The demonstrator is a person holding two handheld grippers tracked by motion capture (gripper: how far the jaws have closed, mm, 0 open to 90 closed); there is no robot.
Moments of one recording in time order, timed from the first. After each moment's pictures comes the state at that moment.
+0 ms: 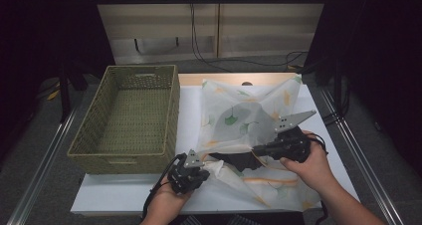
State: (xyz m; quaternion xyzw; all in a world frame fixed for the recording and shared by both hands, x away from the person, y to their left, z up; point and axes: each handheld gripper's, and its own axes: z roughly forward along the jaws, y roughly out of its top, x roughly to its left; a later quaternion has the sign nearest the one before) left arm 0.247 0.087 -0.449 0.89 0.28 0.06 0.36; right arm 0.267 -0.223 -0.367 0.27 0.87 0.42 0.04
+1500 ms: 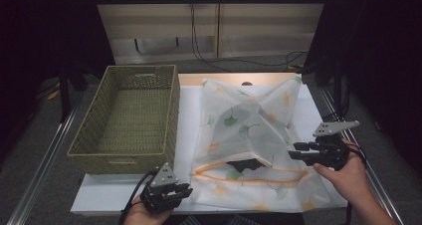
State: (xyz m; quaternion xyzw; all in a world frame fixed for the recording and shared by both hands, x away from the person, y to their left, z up) left arm 0.206 0.148 -0.434 0.87 0.30 0.05 0.40; right arm 0.244 -0.313 -0.387 0.40 0.83 0.36 0.12
